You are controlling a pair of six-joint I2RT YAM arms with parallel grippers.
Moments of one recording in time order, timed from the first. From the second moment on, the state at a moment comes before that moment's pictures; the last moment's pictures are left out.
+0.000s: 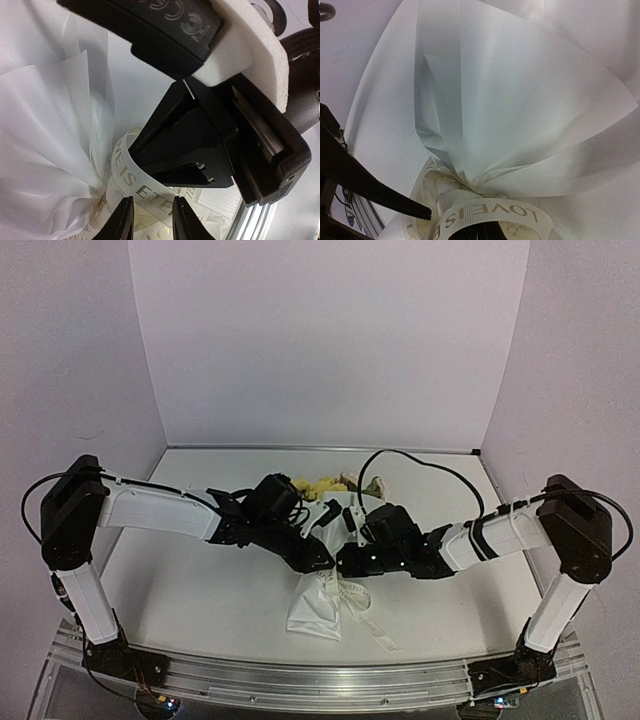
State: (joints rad) left arm -0.97 1.79 1.14 -0.13 0.36 -0.21; right arm 0.93 1.75 0.85 0.23 -0.12 0.67
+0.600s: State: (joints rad) left arm -0.96 1.76 1.11 -0.12 0.18 -0.25; right arm 0.93 1.75 0.83 0.24 -0.13 0.67
